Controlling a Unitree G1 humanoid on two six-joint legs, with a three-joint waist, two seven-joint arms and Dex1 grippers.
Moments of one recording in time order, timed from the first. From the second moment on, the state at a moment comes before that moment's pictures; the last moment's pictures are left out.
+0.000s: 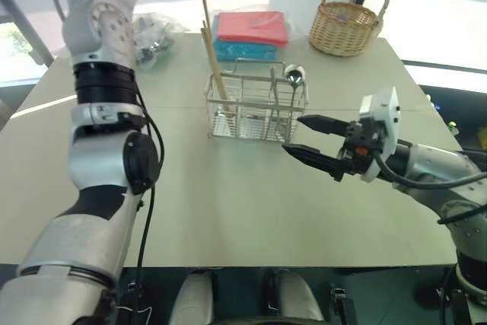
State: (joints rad) left arm -1.39 0.29 0.31 0.61 -0.44 0.14 -0.59; right arm -0.30 -0.77 -0.19 -0.63 0.92 0.80 0.58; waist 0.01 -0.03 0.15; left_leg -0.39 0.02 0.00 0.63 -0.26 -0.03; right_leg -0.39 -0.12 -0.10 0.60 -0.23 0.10
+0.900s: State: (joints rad) left arm -1.07 0.26 0.18 0.28 -0.47 0.42 -0.52; right arm -0.28 -0.78 -0.21 -0.64 0.90 0.78 0.55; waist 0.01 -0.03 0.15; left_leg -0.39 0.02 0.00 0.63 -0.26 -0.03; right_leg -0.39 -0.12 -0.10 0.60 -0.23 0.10
